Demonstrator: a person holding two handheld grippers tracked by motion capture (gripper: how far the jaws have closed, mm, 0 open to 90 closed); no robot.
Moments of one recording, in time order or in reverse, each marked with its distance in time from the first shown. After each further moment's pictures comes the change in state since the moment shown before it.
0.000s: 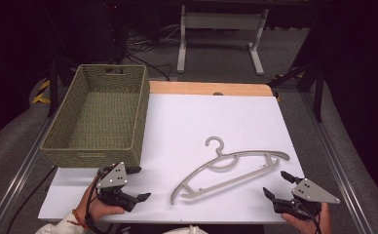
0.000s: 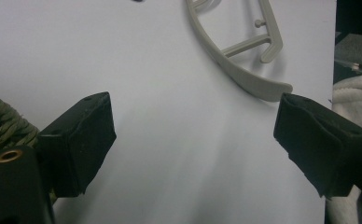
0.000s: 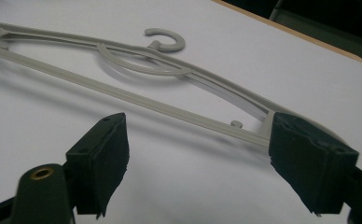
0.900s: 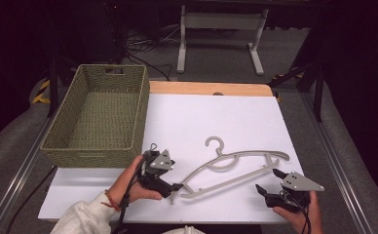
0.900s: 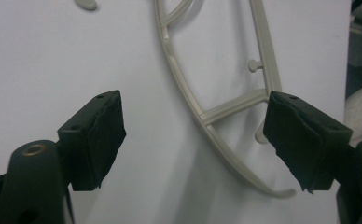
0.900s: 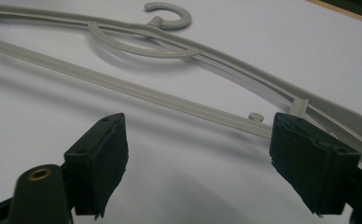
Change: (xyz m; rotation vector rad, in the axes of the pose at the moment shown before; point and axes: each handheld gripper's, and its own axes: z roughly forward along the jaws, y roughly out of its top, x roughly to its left) left arm -0.007 0.093 0.082 0.288 -0.074 0.063; right arm -0.002 0.002 0.027 0.089 0.021 0.033
